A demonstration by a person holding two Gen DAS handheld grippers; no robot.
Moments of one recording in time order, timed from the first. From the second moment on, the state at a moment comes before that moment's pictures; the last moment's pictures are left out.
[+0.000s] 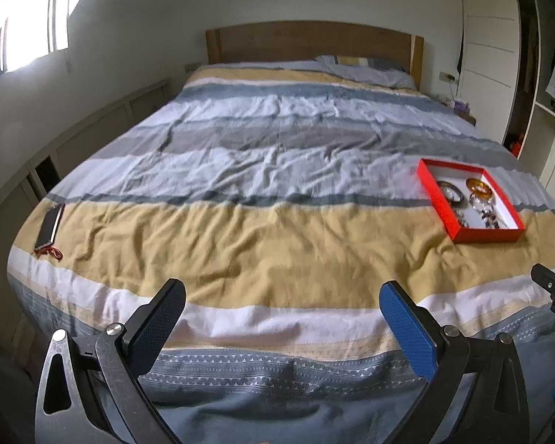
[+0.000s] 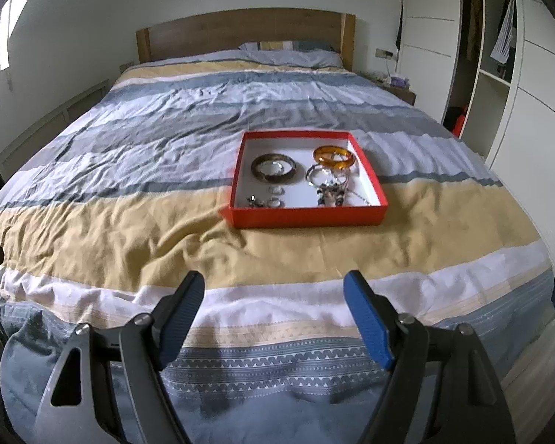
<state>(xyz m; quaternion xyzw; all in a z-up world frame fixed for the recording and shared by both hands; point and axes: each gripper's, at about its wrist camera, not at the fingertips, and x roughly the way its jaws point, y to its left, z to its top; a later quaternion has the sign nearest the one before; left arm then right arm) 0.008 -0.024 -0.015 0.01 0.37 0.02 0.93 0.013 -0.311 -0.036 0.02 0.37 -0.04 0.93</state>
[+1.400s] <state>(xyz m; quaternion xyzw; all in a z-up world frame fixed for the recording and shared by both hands) 0.036 -0.035 -0.055 0.03 0.43 0.00 0.90 0.038 -0.333 -0.082 0.05 0.42 -0.04 0.91</state>
